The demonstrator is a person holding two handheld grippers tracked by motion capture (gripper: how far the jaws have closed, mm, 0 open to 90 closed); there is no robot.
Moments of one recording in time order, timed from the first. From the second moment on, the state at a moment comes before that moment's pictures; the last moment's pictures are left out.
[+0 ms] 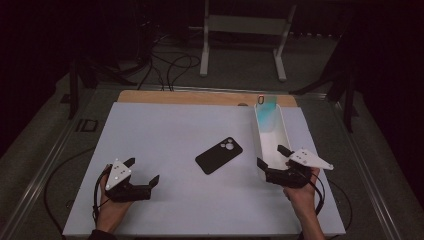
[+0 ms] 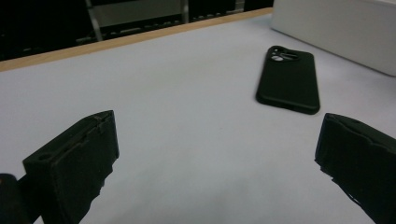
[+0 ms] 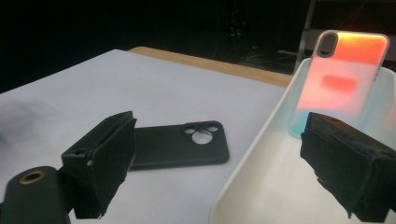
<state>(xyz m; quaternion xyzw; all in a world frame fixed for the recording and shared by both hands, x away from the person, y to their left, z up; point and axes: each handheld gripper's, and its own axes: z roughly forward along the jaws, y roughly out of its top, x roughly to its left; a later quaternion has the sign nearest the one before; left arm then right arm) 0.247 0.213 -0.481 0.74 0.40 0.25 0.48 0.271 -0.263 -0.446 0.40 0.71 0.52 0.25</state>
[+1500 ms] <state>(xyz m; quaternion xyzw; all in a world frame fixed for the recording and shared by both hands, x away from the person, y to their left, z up) 0.337 0.114 -0.447 0.81 0.32 0.18 0.46 0.272 -0.272 -0.462 0.42 0.70 0.52 0.23</state>
